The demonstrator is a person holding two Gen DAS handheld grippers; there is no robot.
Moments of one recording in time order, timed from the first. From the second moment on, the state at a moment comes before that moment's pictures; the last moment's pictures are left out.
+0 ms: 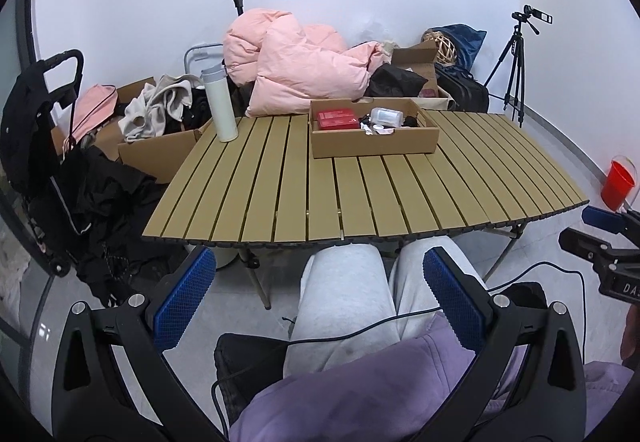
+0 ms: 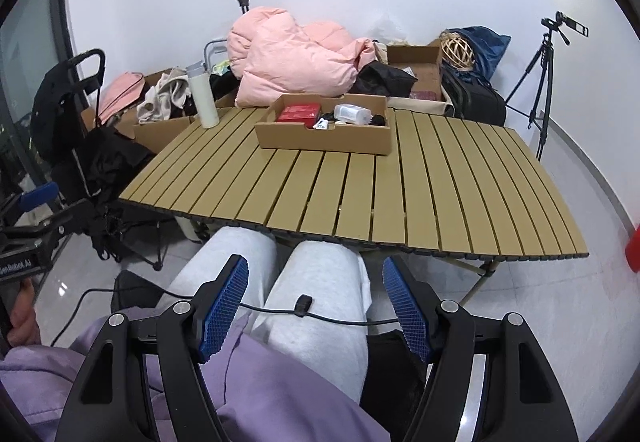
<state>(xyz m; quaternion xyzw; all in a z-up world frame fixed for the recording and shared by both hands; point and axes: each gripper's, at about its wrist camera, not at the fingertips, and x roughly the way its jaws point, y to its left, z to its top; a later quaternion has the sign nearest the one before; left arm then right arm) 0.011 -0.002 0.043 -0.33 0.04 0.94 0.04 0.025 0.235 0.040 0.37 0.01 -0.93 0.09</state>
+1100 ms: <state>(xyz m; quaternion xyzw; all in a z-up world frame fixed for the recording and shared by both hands) 0.016 -0.003 0.046 -0.32 0.04 0.95 0.03 0.027 0.250 0.045 0.36 0.01 -0.93 0.07</state>
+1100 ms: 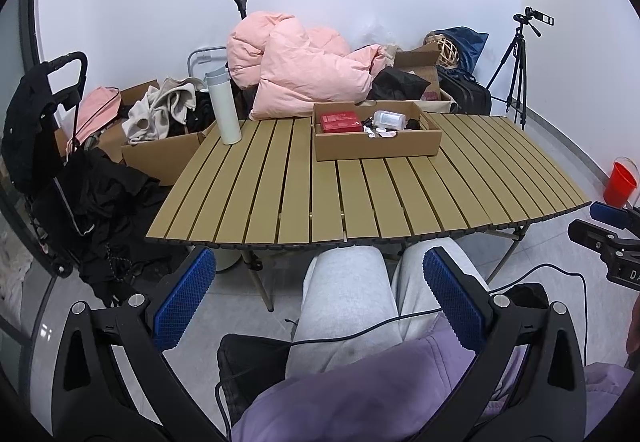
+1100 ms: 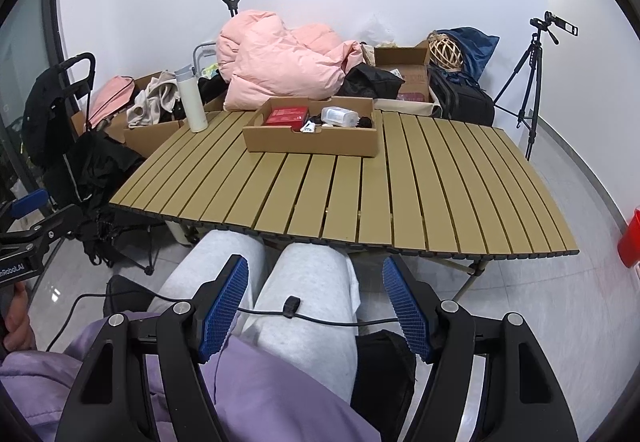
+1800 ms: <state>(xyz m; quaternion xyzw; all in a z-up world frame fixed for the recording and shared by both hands) 0.012 -0.006 0.043 -0.33 0.04 0.94 0.04 0.030 0.258 0.051 0.35 0.00 -0.93 0.06</state>
